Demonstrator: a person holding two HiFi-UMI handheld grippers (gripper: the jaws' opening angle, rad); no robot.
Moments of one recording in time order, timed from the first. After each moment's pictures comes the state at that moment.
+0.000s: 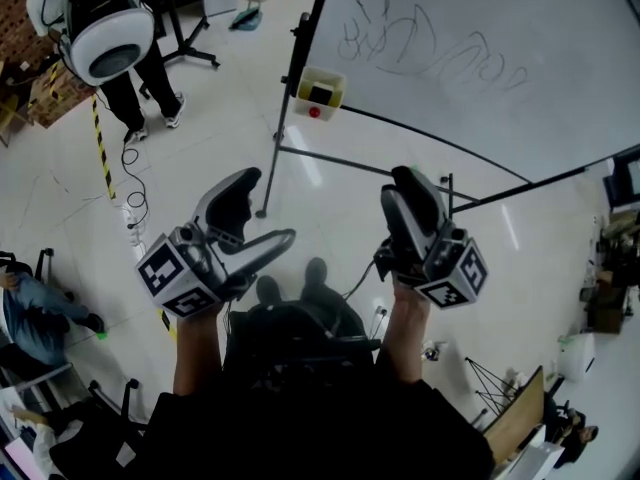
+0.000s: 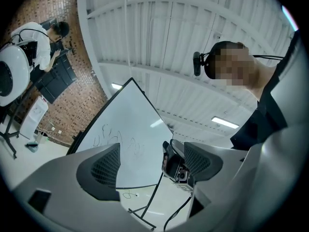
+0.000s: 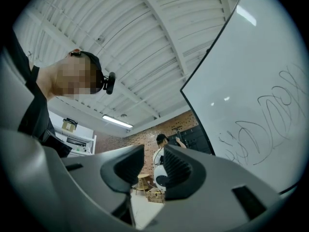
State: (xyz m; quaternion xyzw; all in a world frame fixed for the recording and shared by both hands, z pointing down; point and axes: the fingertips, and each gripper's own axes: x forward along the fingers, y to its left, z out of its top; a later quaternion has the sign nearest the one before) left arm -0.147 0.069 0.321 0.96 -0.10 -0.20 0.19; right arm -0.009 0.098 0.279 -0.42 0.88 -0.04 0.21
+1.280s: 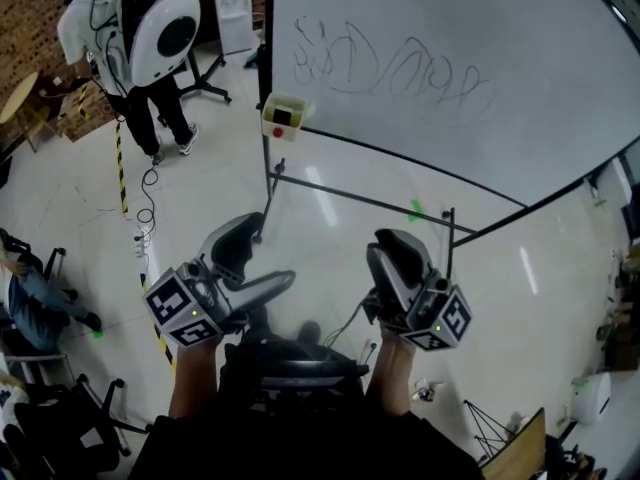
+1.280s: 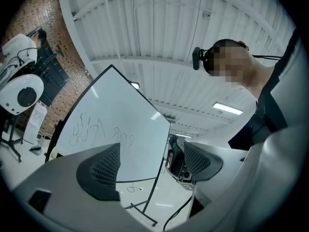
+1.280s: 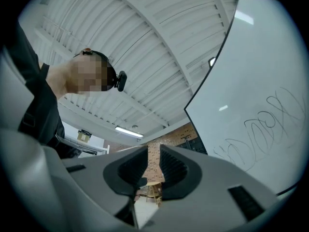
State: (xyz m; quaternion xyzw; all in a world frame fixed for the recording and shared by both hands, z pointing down) left arm -0.016 0.204 0.302 0.97 -0.13 -0.14 0.16; right arm 0.106 0.240 0.263 -0.36 0.90 0.00 0.25
